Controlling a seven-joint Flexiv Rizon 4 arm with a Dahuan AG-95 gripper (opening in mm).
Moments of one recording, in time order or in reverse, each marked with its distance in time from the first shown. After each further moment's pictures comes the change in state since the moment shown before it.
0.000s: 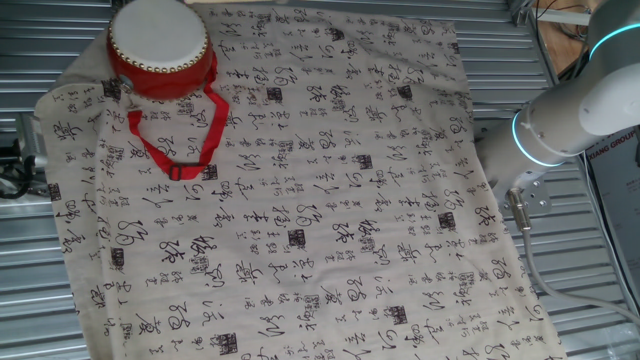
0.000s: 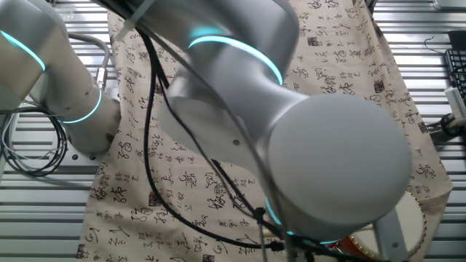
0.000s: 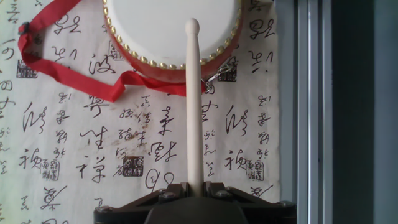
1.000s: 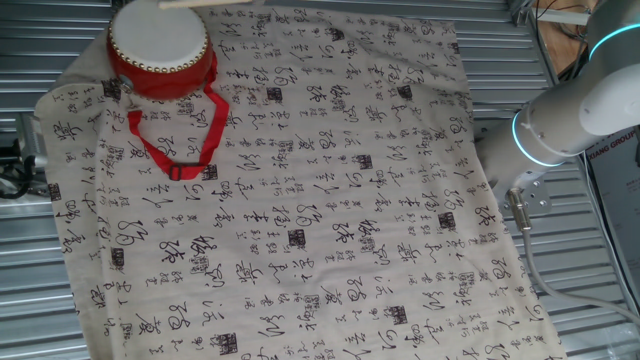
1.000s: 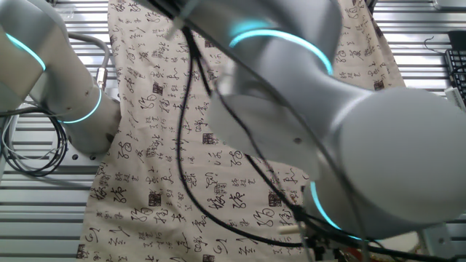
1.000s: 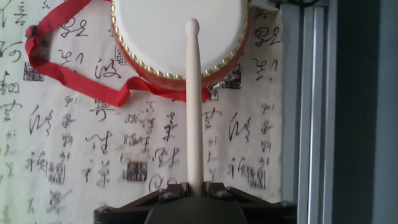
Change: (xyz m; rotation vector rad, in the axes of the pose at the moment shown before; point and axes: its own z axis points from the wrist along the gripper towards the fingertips) arm -0.043 0.000 0.008 -0.014 0.020 -0.021
